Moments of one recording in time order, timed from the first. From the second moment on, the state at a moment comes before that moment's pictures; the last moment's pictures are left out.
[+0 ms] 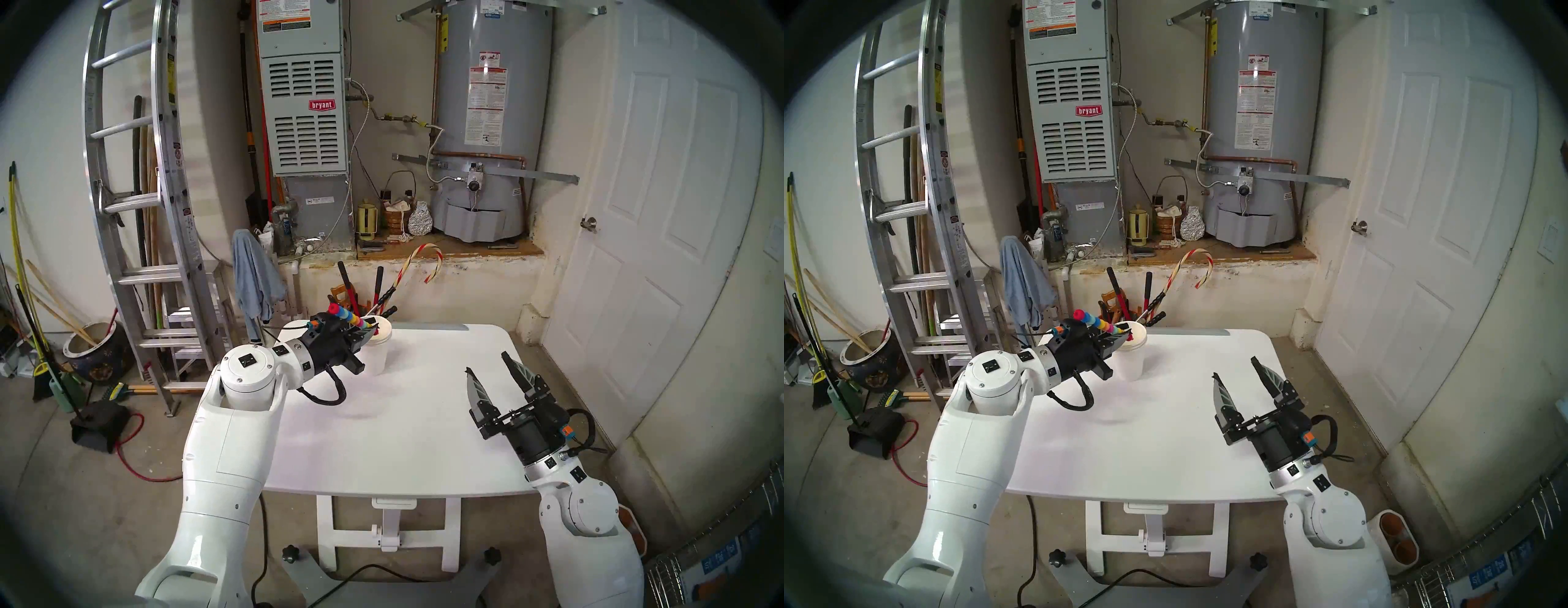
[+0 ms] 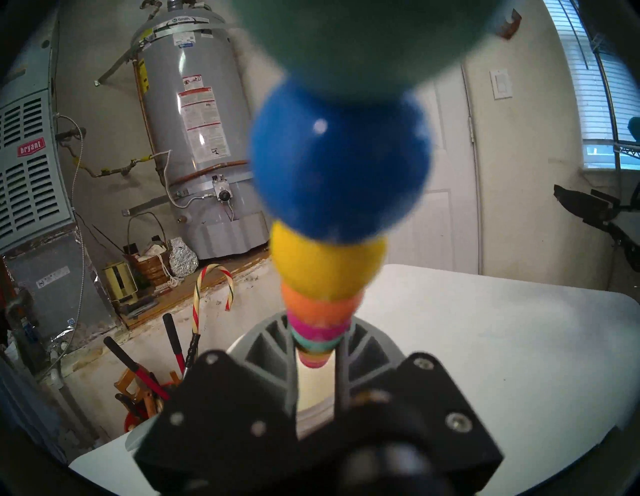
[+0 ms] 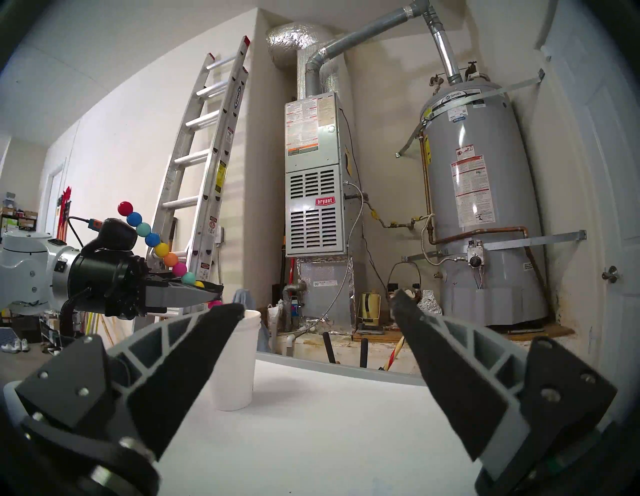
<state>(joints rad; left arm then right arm) 1.38 -1.48 -1.61 -1.57 0.16 0.11 -0.86 -1.91 -1.46 1.66 -1.77 0.30 -0.42 0.56</state>
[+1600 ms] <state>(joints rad) 1.38 -1.51 -1.73 -1.66 0.04 0.11 -0.93 -1.89 -1.46 1.67 -1.76 0.30 -0.43 0.56</state>
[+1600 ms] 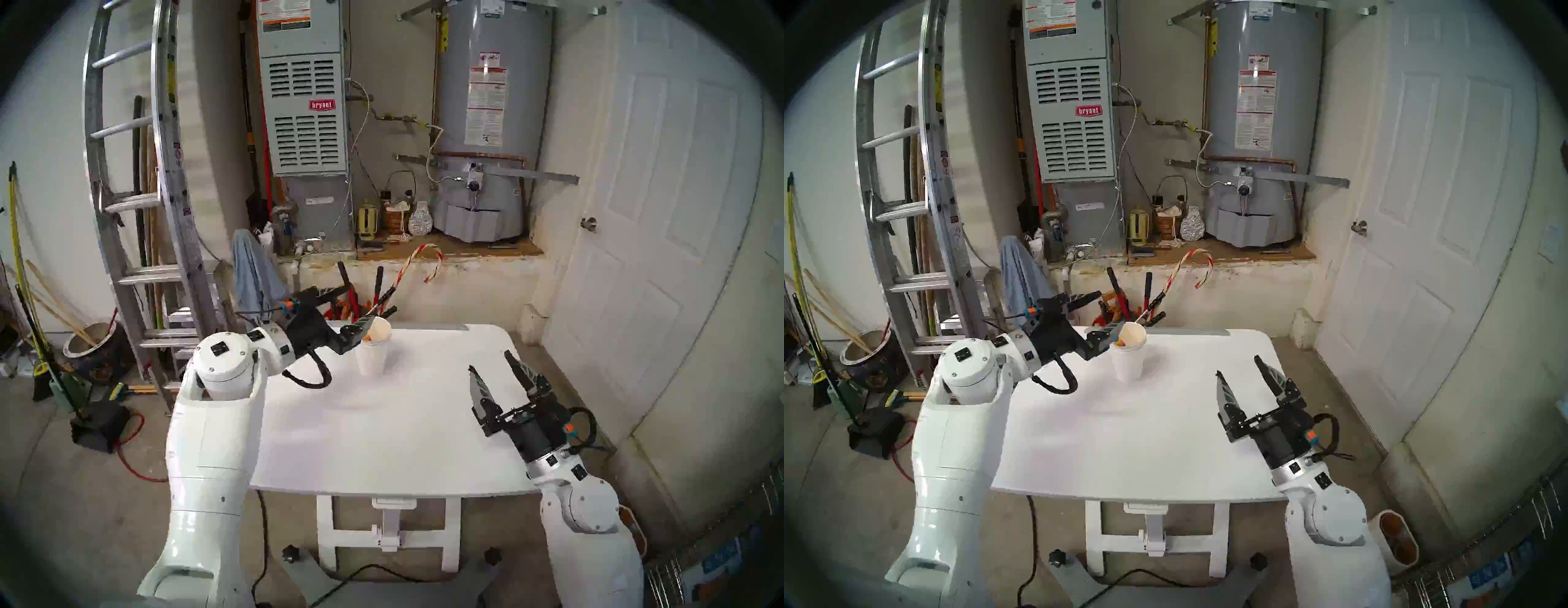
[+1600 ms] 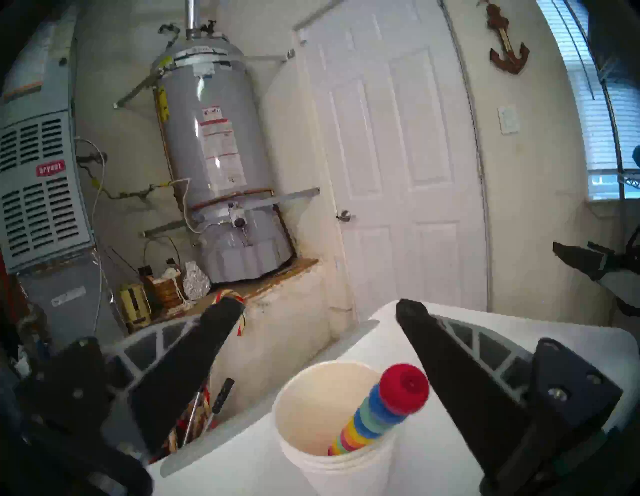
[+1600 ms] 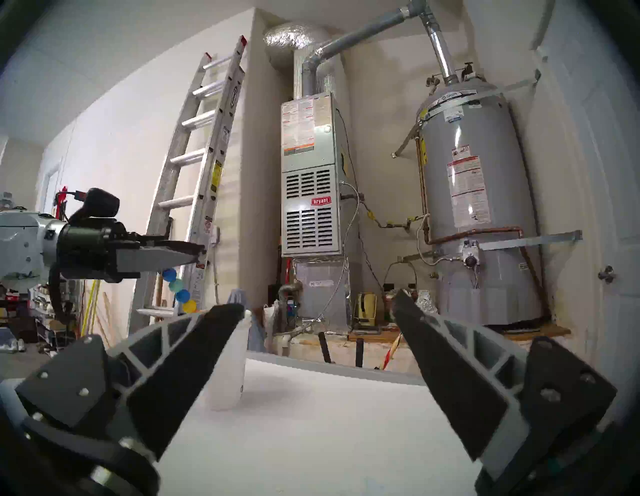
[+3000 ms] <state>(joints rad) 1.84 -1.64 -1.80 -2.15 0.15 0.15 -0.64 -1.80 -1.59 1.67 -2.05 0.08 0.10 0.12</state>
